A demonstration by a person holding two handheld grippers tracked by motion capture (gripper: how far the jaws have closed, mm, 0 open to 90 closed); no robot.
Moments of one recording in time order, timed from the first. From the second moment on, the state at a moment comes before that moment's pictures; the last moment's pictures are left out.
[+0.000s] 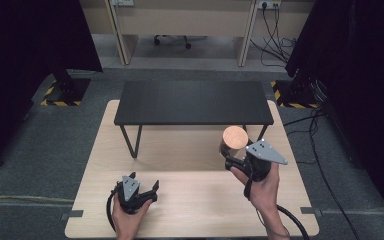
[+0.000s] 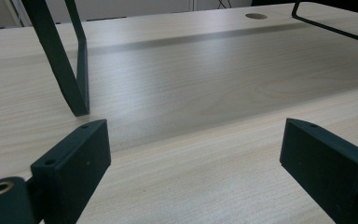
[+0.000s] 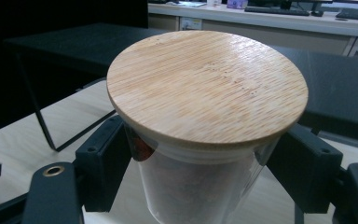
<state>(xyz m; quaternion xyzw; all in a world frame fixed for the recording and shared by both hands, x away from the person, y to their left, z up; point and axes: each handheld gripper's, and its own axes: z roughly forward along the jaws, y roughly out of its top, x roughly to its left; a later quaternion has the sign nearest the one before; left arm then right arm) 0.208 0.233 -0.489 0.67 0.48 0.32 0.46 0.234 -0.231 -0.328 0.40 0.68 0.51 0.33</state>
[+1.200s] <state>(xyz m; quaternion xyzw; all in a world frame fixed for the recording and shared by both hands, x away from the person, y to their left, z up) 0.207 0.233 -0.489 0.67 0.48 0.33 0.46 0.307 -0.209 -0.282 0.42 0.68 0.49 0.35</state>
